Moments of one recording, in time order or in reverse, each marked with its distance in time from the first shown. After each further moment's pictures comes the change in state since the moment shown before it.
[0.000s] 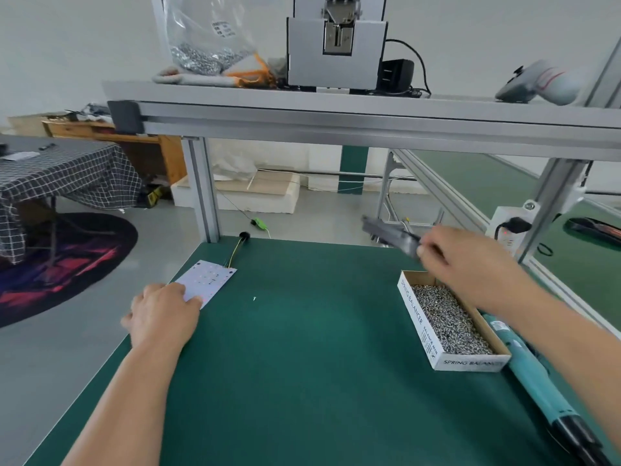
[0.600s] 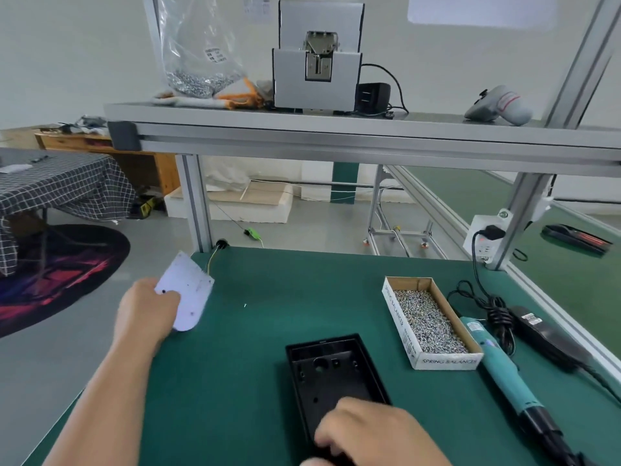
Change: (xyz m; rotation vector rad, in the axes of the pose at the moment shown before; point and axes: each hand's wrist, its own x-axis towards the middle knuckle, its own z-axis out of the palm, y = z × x) left_hand 0.004 -0.005 -0.020 -0.601 0.022 -0.045; right_hand -0.156 -0.127 0.031 0.369 -0.250 -0.349
